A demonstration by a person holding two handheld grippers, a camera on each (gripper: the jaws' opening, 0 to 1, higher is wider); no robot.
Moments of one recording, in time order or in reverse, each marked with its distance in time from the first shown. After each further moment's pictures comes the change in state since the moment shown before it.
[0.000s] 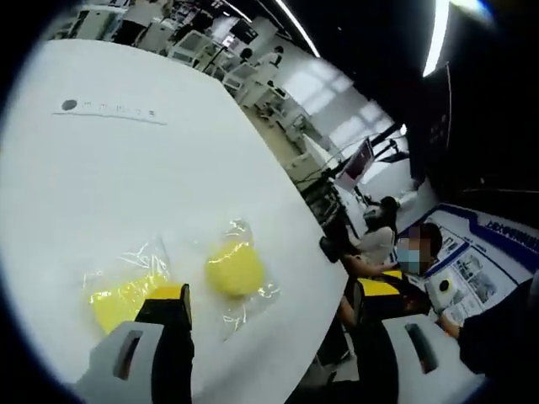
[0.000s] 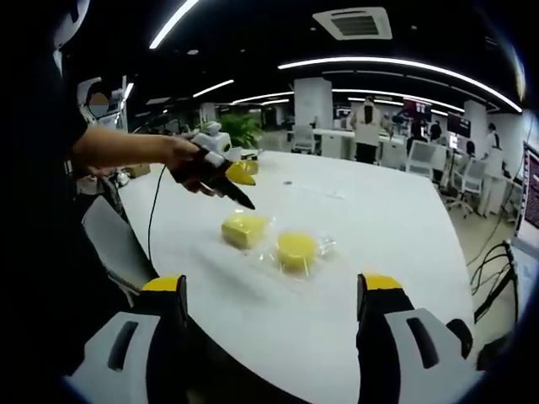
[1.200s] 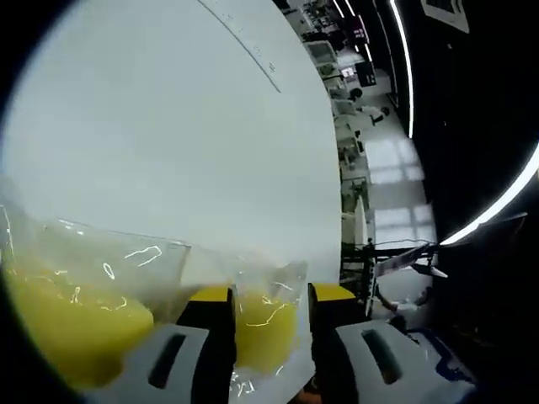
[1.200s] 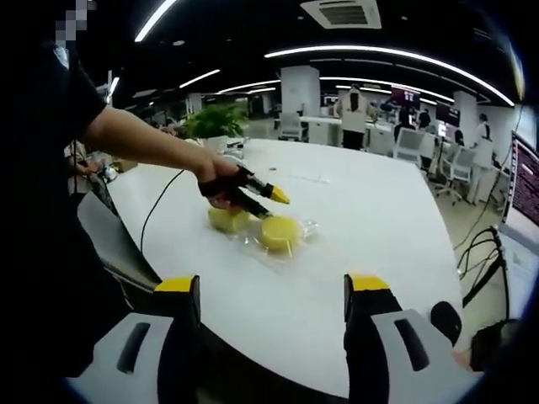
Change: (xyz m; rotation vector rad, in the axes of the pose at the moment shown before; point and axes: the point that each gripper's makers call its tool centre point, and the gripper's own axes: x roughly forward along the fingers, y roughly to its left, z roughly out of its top) left arm 0.082 0.072 -0.005 -0.520 -0.093 0.169; right arm -0.017 -0.016 -0.019 0.025 0.069 -0.064
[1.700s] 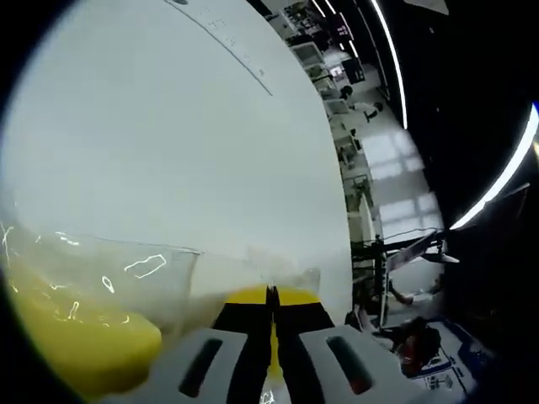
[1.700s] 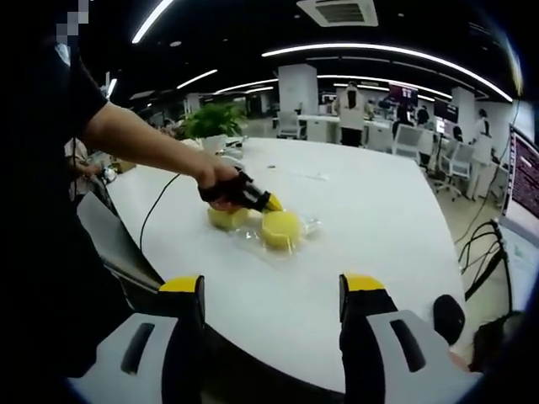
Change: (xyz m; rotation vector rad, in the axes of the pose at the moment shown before) left arm 0.001 -0.002 0.003 0.080 -0.081 -0.049; right arm -0.002 -0.002 -0.006 0.017 -0.004 -0.003
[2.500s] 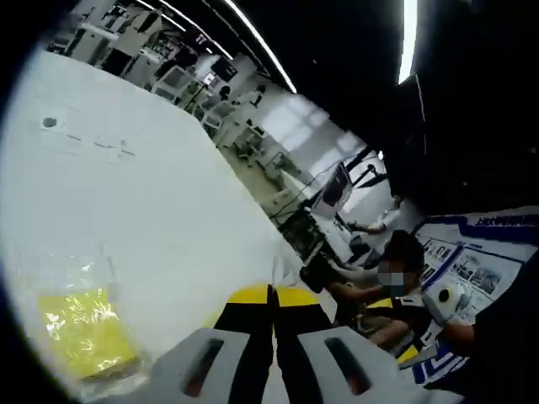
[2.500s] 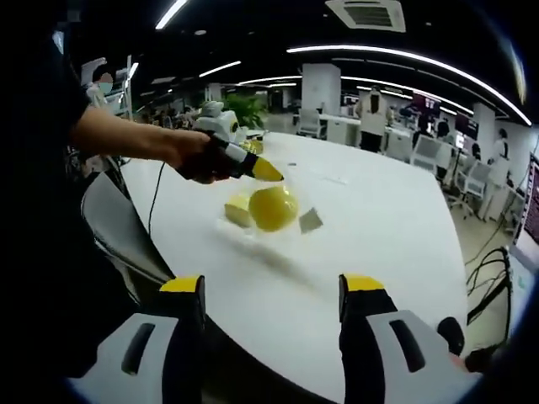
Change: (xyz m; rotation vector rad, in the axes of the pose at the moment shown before) left arm -0.105 -0.103 -0.035 0.601 -0.042 -0.321; right arm 0.017 0.028 0.005 -0.117 0.034 0.086
